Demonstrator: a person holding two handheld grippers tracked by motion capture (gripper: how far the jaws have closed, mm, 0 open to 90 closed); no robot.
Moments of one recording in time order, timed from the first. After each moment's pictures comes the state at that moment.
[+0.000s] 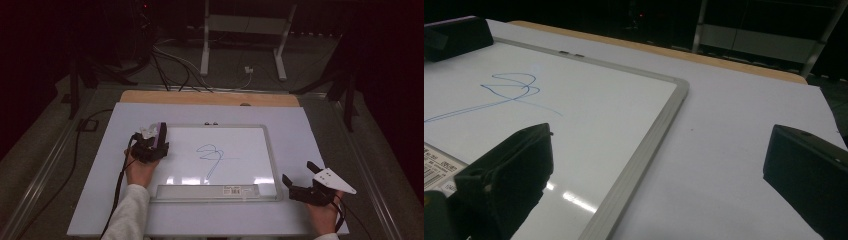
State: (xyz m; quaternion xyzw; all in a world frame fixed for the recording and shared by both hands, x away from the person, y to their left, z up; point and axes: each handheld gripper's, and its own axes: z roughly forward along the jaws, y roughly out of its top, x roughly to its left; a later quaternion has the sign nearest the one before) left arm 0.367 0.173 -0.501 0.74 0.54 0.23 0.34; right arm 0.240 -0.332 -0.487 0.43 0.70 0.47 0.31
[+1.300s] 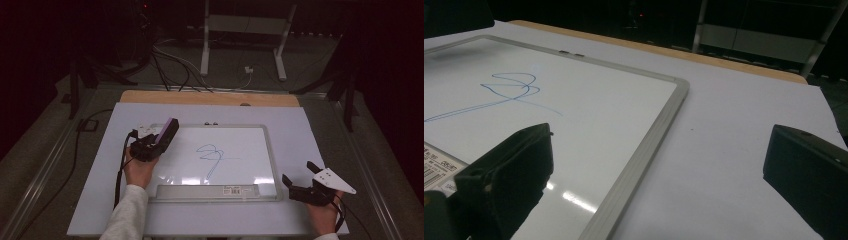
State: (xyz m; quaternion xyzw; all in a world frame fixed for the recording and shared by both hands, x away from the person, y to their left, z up) left arm 0.352 0.169 -0.469 0.73 0.50 0.22 0.40; right arm 0.240 -0.332 -0.487 0.43 0.70 0.47 0.32
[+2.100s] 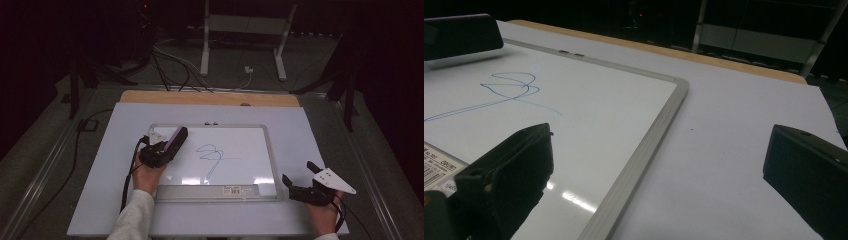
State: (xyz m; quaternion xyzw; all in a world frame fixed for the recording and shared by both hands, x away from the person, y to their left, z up) left arm 0.345 0.146 -0.487 0.76 0.48 0.21 0.38; right arm 0.240 -0.332 -0.487 0.43 0.70 0.47 0.32
